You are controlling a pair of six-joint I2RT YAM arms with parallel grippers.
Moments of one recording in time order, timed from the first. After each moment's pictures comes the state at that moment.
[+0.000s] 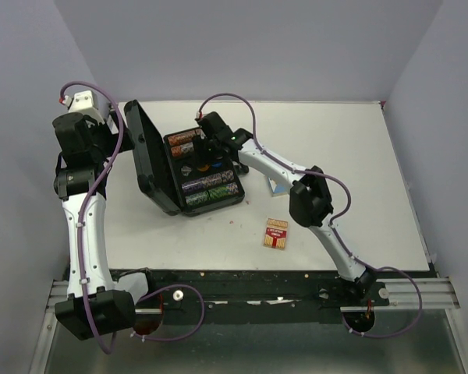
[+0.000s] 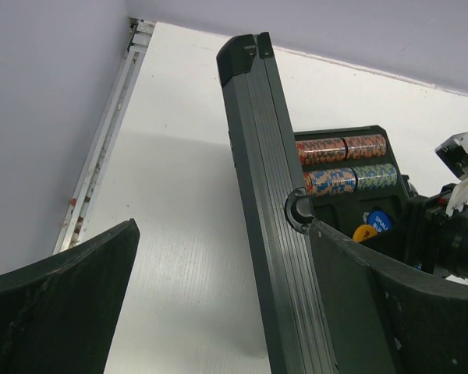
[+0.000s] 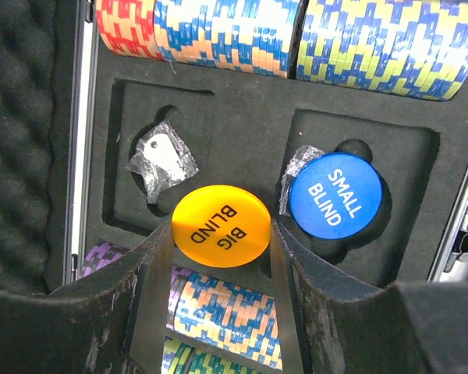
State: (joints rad) left arm 0.24 1.09 1.27 -0.50 0.15 -0.12; right arm 0.80 2.46 2.33 -0.67 -0.01 0.36
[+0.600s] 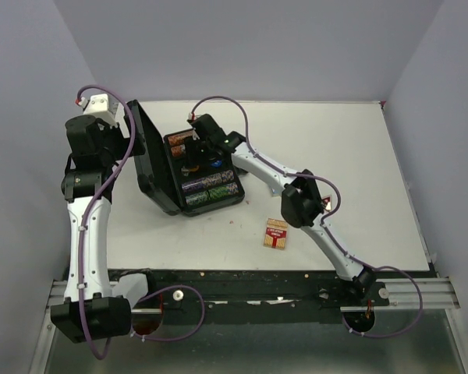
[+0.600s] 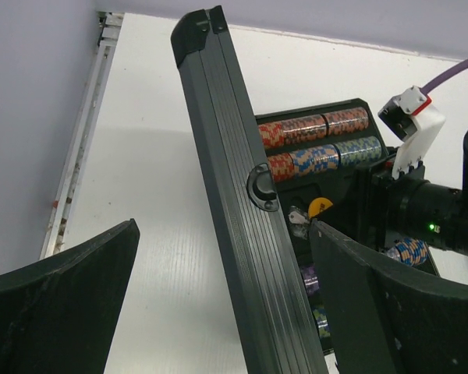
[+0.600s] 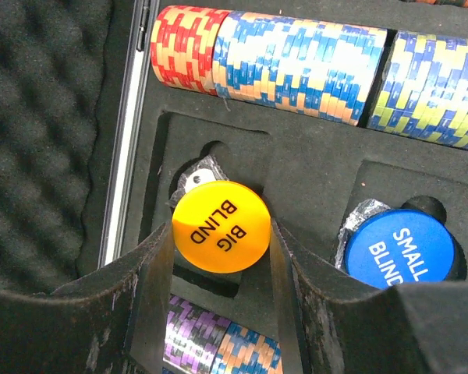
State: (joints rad) left arm 0.16 1.08 1.24 -0.52 0.12 -0.09; right arm 0.82 2.59 2.48 -0.64 -0.09 0.40
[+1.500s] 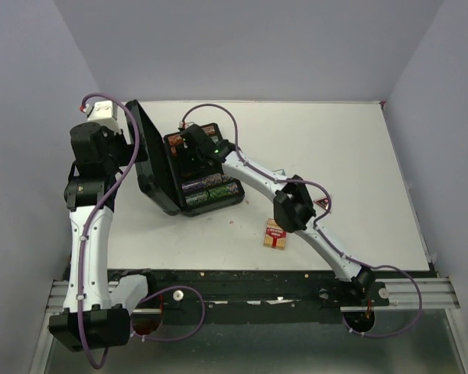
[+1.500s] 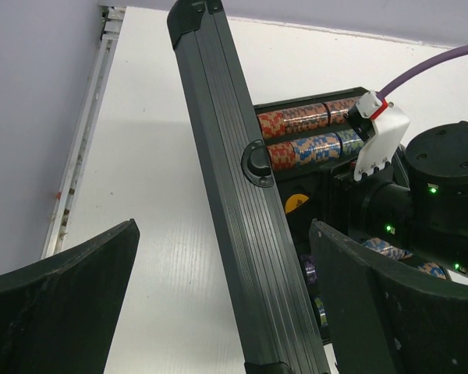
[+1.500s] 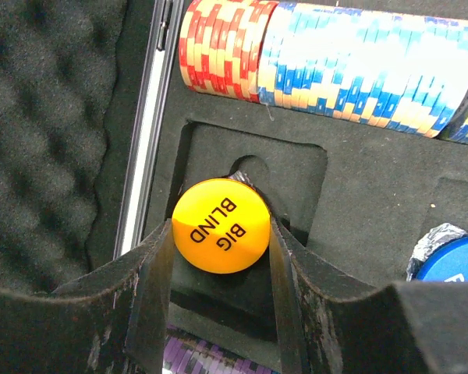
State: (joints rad) left arm 0.11 1.01 1.18 -0.53 0.08 -0.08; right arm 0.87 2.67 2.54 -0.60 0.01 0.40
